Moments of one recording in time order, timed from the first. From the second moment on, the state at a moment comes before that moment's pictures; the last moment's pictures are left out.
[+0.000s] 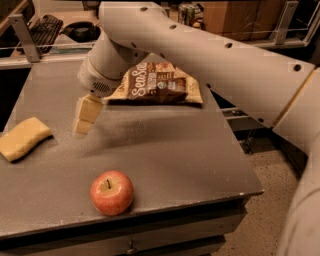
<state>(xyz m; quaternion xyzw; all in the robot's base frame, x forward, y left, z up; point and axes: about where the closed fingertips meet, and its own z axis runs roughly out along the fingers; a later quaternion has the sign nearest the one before) 0.556 0.196 0.886 -0.73 0.59 0.18 0.29</state>
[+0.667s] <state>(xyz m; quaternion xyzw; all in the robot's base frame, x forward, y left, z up) 0.542 0.252 0.859 -0.70 0.60 0.26 0.27</state>
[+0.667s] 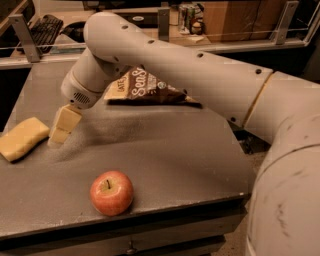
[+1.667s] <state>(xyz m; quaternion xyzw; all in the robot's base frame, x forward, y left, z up) 0.515 0.296 0.852 -0.67 0.61 0.32 0.27</state>
